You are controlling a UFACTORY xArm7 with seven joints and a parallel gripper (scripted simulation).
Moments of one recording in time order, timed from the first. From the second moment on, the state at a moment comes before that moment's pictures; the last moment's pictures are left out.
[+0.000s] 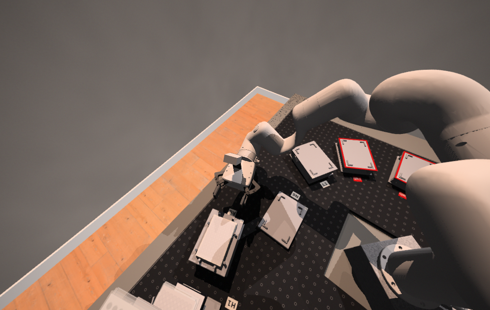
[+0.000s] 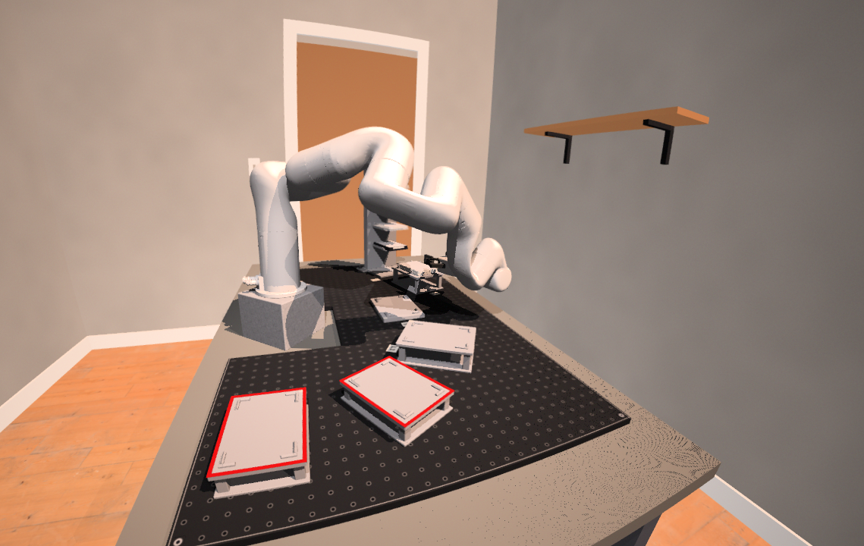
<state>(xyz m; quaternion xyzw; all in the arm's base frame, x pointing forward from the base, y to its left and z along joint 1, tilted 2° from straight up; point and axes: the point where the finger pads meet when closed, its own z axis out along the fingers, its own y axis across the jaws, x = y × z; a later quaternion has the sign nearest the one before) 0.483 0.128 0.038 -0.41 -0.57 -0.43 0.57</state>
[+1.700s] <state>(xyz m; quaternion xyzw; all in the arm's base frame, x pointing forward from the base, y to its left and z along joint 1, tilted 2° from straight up) 0.479 0.134 0.125 -0.42 -0.58 -0.42 0.55</state>
